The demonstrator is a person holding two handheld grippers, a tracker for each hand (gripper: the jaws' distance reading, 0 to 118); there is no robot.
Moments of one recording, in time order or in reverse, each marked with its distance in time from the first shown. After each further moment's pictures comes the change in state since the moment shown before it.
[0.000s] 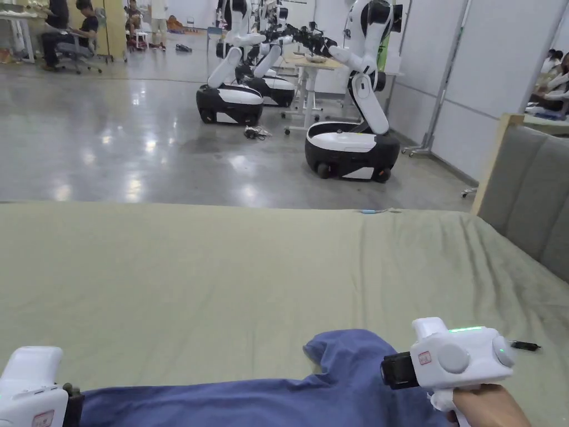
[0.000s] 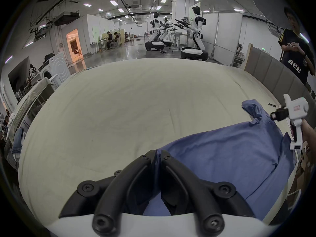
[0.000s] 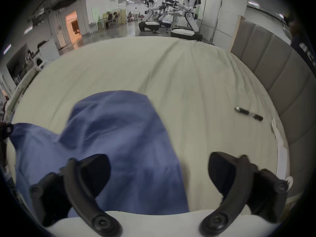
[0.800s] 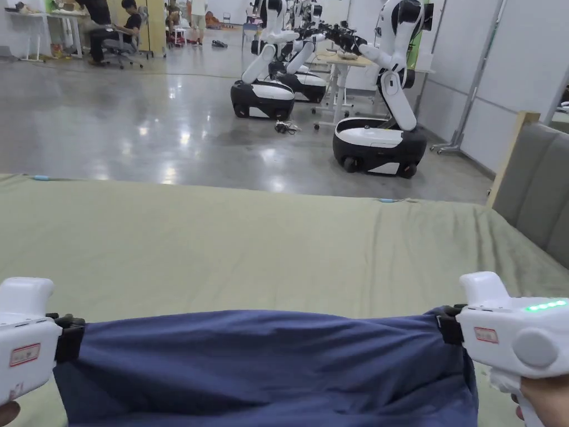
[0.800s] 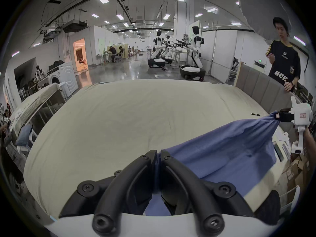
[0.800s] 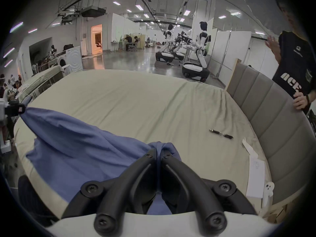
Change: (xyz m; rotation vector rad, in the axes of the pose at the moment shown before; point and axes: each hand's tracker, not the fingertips) left arm -0.024 -0.061 0.178 0.165 -0.018 0.039; right arm -0.006 -0.115 0.226 0.324 0.072 0.114
